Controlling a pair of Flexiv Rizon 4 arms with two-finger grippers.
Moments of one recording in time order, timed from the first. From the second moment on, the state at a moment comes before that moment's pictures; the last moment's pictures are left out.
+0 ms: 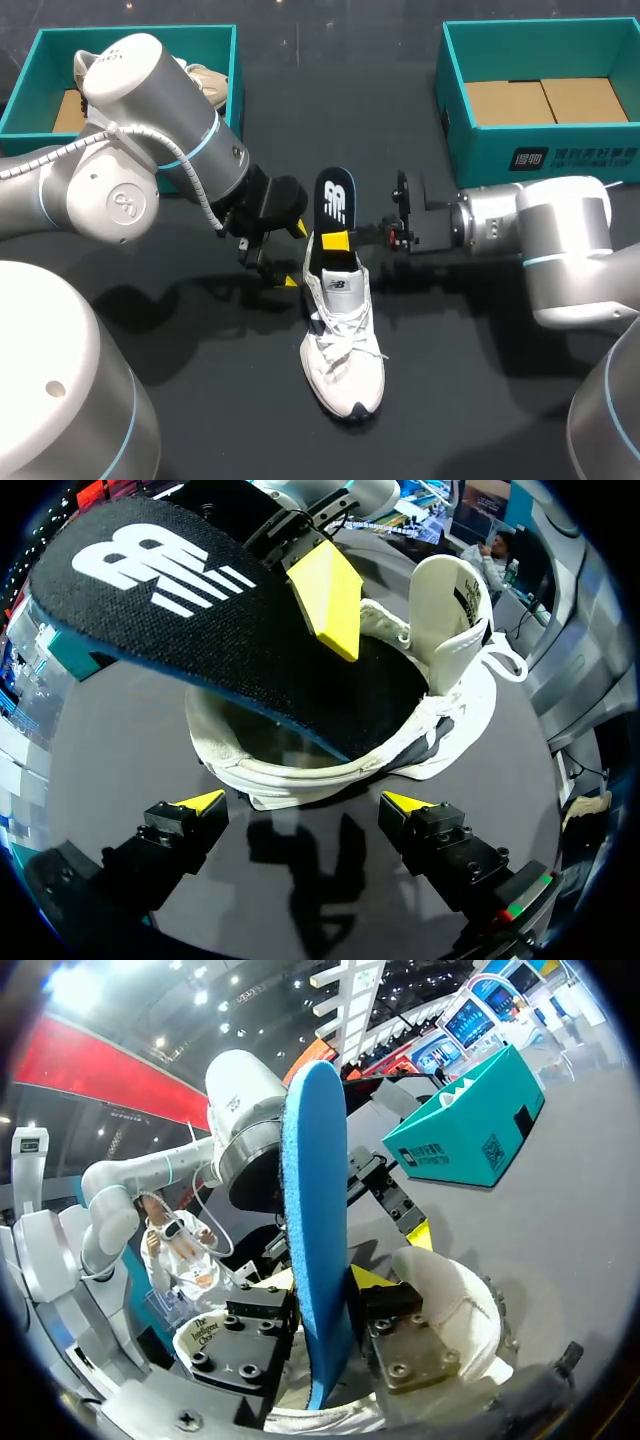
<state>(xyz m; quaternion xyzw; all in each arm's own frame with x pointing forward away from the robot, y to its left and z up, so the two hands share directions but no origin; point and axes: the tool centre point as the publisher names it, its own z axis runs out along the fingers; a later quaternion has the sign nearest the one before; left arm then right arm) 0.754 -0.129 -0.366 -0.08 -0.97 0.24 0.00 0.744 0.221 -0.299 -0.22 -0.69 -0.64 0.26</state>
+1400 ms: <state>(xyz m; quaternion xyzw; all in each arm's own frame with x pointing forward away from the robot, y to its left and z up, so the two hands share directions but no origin) 0.754 -0.129 -0.366 -0.08 -0.97 0.24 0.00 0.731 0.224 -0.312 -0.24 -0.68 -0.63 0.28</state>
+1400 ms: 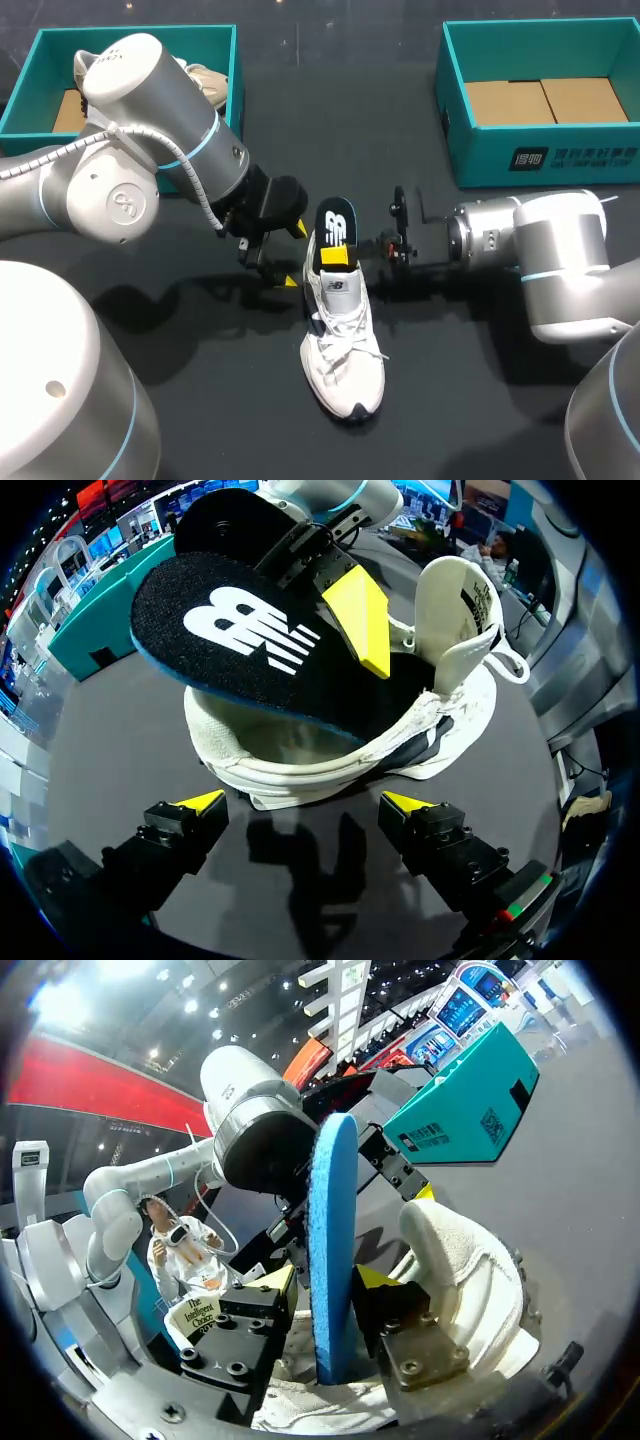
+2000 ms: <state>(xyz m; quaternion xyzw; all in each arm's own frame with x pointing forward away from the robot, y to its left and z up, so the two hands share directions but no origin) 0.754 -0.129 -0.366 -0.08 -0.97 0.24 0.00 0.755 0.215 -0.301 -0.23 -0.69 -0.62 0.29</state>
